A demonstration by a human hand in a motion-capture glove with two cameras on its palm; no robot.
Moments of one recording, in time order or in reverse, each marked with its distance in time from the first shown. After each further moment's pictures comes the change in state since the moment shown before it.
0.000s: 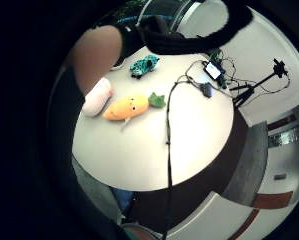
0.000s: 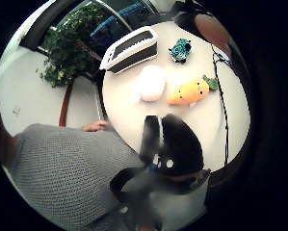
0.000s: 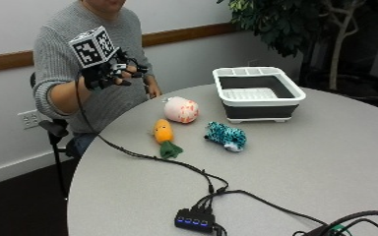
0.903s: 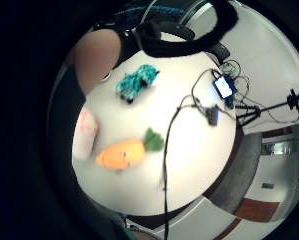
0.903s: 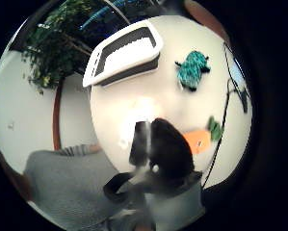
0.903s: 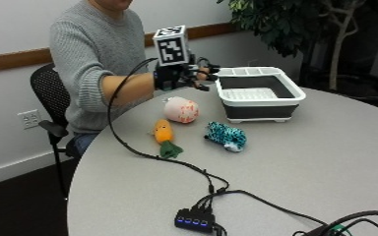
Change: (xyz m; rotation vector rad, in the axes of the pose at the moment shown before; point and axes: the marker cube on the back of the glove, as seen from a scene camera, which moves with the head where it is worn) arm 0.013 -0.213 0.047 -0.128 -0.033 -0.017
